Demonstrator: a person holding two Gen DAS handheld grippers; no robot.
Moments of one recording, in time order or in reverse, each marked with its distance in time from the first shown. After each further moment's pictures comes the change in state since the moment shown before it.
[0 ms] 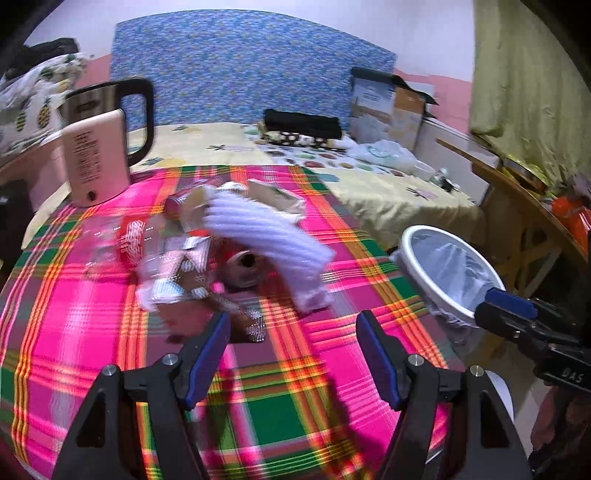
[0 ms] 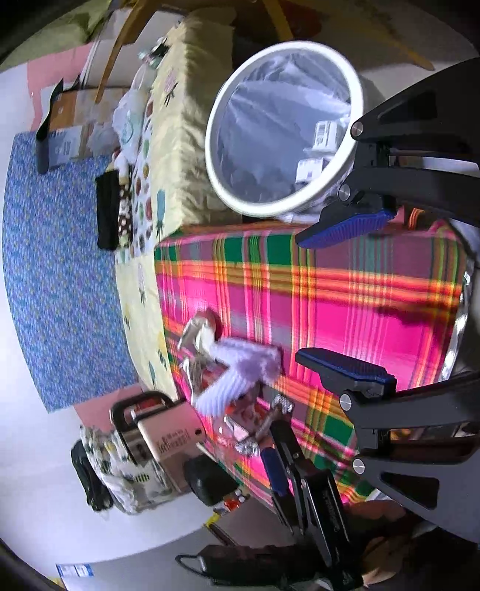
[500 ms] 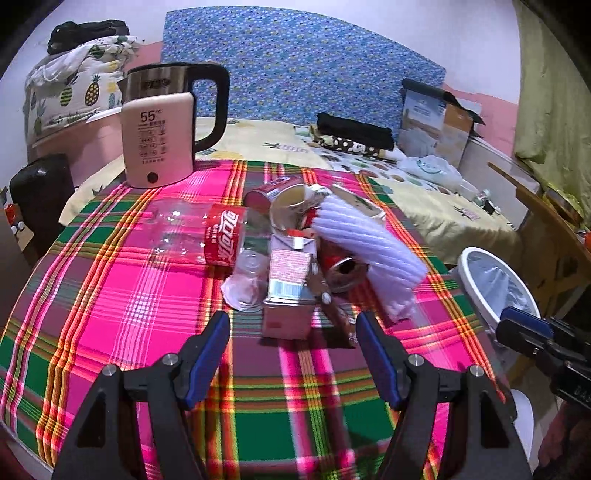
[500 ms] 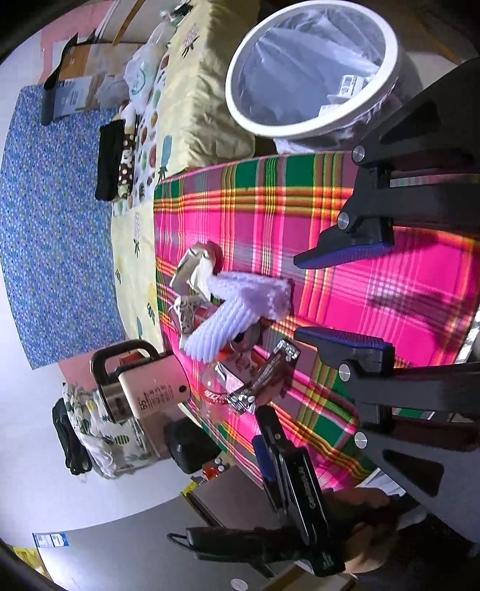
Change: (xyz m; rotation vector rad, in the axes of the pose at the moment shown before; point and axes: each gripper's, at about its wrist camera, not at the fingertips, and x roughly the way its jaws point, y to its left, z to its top) left arm -0.002 0.058 -0.002 -0.100 -0.009 0.123; right arm 0.025 0.040 0.008 -0.086 0.037 0.116
